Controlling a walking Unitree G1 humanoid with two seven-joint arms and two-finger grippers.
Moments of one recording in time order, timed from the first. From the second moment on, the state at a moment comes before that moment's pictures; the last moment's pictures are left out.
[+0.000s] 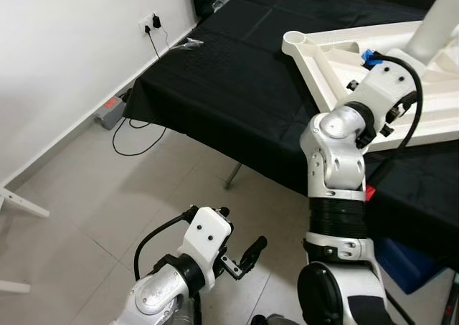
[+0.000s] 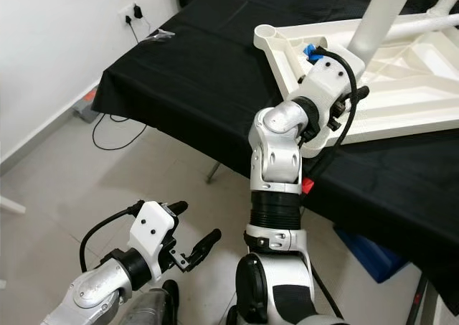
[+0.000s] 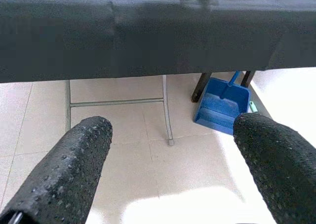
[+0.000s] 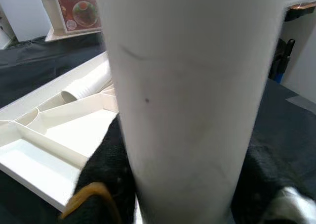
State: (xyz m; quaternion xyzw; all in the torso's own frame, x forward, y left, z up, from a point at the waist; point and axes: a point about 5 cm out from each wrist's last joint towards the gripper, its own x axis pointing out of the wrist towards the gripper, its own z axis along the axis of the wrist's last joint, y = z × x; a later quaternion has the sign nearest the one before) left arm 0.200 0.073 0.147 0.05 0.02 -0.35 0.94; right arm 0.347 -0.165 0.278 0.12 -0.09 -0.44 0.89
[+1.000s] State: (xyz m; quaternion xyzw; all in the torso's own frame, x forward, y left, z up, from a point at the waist) left arm 0.202 0.074 0.149 0.05 0.01 -0.35 0.94; right arm 0.341 -0.168 0.290 0.12 -0.17 -0.29 0.93
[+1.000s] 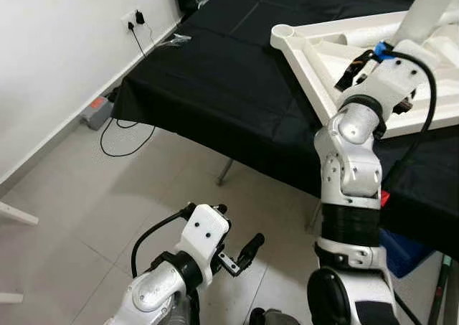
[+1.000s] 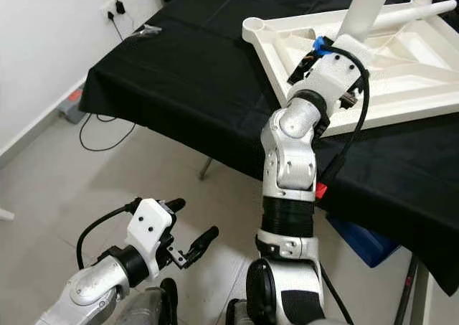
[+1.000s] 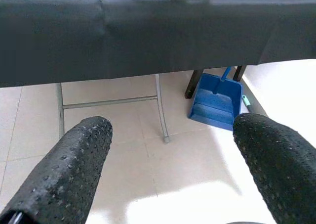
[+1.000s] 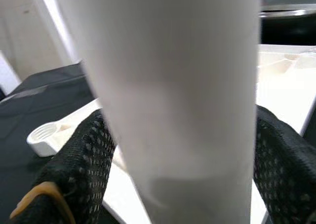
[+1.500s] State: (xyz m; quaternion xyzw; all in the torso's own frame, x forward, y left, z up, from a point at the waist) left arm 0.204 0.075 0.148 0.05 0.02 -0.34 0.94; right arm 0.339 -0.185 0.293 0.08 -0.19 -0.16 0.96
